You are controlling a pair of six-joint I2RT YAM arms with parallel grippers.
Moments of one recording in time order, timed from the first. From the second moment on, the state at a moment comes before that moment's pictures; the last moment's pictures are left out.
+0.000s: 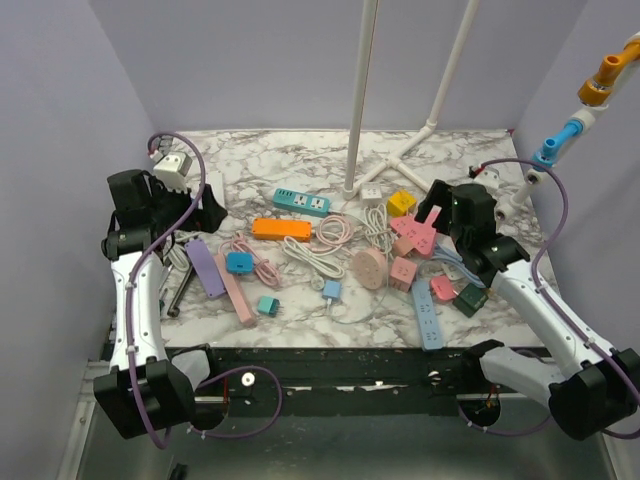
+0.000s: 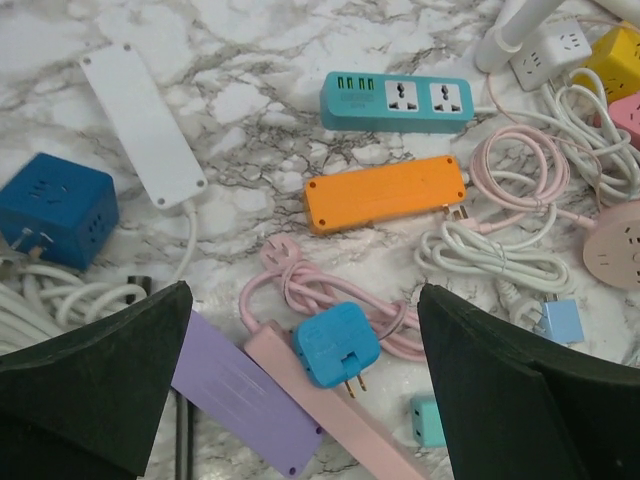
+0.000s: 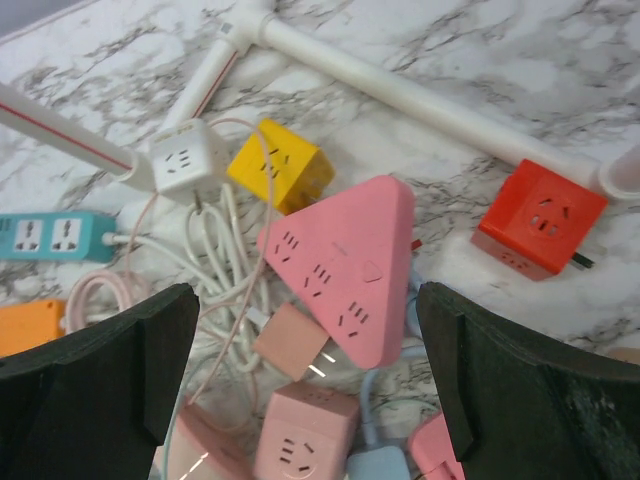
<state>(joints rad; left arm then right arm) 0.26 1.08 1.10 -0.56 0.64 0.16 0.36 1.07 0.90 -0.33 0.35 0.49</state>
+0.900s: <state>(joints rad) 0.24 1.01 0.39 0.33 0.46 -0.04 0.25 1.23 0.36 0.54 0.63 0.27</state>
